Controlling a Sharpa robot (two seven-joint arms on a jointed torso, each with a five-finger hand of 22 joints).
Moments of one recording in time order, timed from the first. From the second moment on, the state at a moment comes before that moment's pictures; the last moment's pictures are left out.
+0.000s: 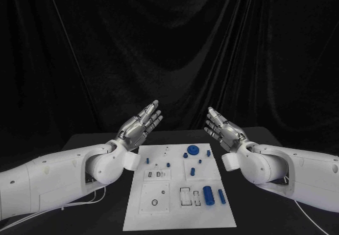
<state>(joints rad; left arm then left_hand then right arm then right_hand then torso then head) 1.24 -0.79 -0.21 1.49 0.16 0.04 0.63 1.22 0.26 -0.28 0.29 0.16 0.14 -0.09 0.02 0.02 0.00 -0.13 0.00 0.00 0.00 -0.03 0.00 0.00 0.16 0.00 0.00 0.00 0.00 1.22 -0.84 -0.21 1.57 0.20 -0.29 0.49 1.10 0.00 -0.17 0.29 0.16 0.12 -0.18 0.02 0.02 0.01 -0.04 0.04 0.01 0.00 0.04 0.00 0.00 0.16 0.00 0.14 0.00 0.00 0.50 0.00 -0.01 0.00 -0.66</state>
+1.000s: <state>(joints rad) 1.24 -0.87 -0.21 1.49 0.06 0.21 0.60 1.36 0.28 -0.25 0.29 0.40 0.17 -0.06 0.02 0.02 0.00 -0.11 0.00 0.00 0.00 -0.02 0.00 0.00 0.16 0.00 0.11 0.00 0.00 1.41 -0.79 -0.21 1.48 -1.32 -0.13 0.02 1.53 0.01 -0.02 0.03 0.21 0.78 0.06 0.17 0.07 0.77 0.10 0.35 0.06 1.37 0.00 0.39 0.16 0.17 1.27 0.10 0.41 0.17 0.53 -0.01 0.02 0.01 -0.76</state>
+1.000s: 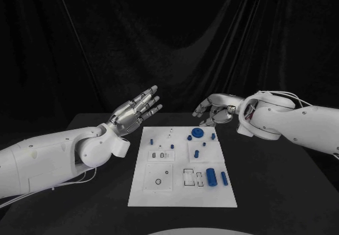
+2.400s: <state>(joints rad) 1.24 -0.89 -0.21 1.52 0.03 0.28 0.57 1.39 0.28 -0.22 0.28 0.46 0.19 -0.04 0.03 0.03 0.00 -0.09 0.00 0.00 0.00 0.01 0.00 0.00 0.16 0.00 0.13 0.00 0.00 1.30 -0.63 -0.21 1.21 -1.74 -0.19 0.04 1.43 -0.04 0.11 0.04 0.18 0.82 0.08 0.10 0.08 0.89 0.07 0.19 0.07 1.42 -0.04 0.70 0.44 0.17 1.28 0.06 0.68 0.42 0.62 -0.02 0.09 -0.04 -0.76</state>
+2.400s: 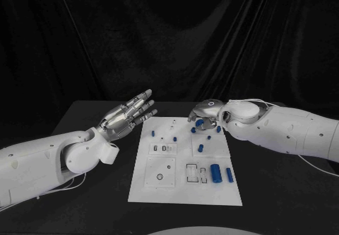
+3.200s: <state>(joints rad) 1.24 -0.89 -0.21 1.50 0.03 0.30 0.55 1.40 0.28 -0.22 0.28 0.47 0.20 -0.04 0.03 0.03 0.00 -0.09 0.00 0.00 0.00 0.02 0.00 0.00 0.16 0.00 0.14 0.00 0.00 1.25 -0.58 -0.21 1.10 -1.74 -0.22 0.07 1.44 -0.06 0.18 0.03 0.30 0.88 0.11 0.10 0.08 0.91 0.08 0.18 0.07 1.41 -0.04 0.73 0.47 0.17 1.25 0.06 0.73 0.48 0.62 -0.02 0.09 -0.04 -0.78</state>
